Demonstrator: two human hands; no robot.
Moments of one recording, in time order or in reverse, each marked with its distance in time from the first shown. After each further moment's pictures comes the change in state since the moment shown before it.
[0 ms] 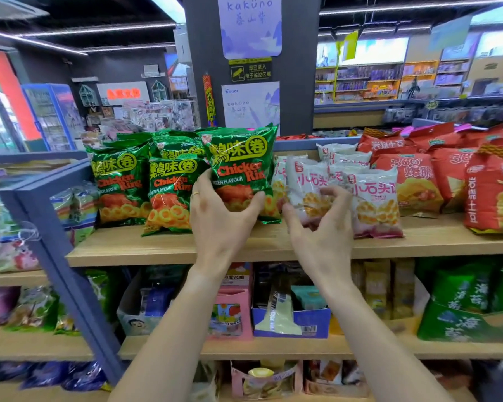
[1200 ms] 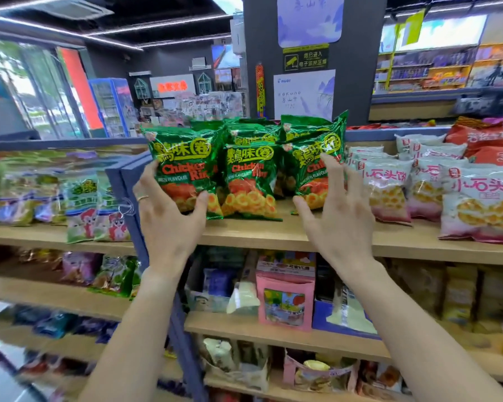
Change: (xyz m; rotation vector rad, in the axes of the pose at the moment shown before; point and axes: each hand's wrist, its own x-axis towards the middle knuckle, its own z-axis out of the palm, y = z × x) left_hand 0.032 -0.115 -0.149 0.233 0.199 0.002; right_hand -0.016 -0.044 0.083 -0.381 -0.121 -0.354
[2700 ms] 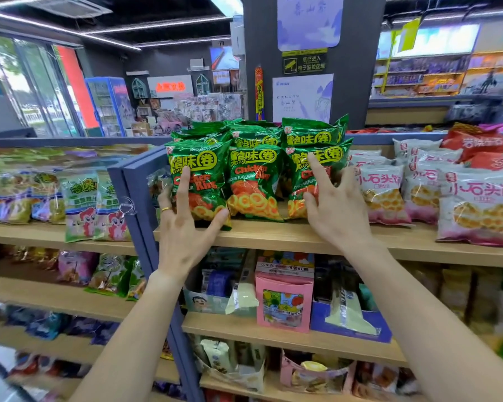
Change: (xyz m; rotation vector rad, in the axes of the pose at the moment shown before) left_hand -0.009 -0.026 0.013 -0.013 -0.236 0.055; right_hand 0.029 0.010 0.014 -0.129 -0.228 -0.044
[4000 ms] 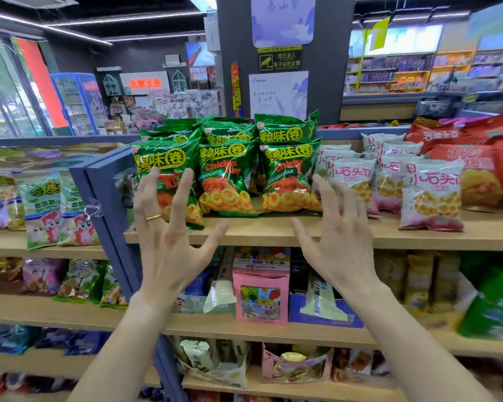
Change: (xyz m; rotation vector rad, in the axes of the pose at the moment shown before) left_hand -0.021 0.017 0.003 0.251 0.242 0.442; right_hand -0.071 0.020 -0.022 0.045 0.191 -0.024
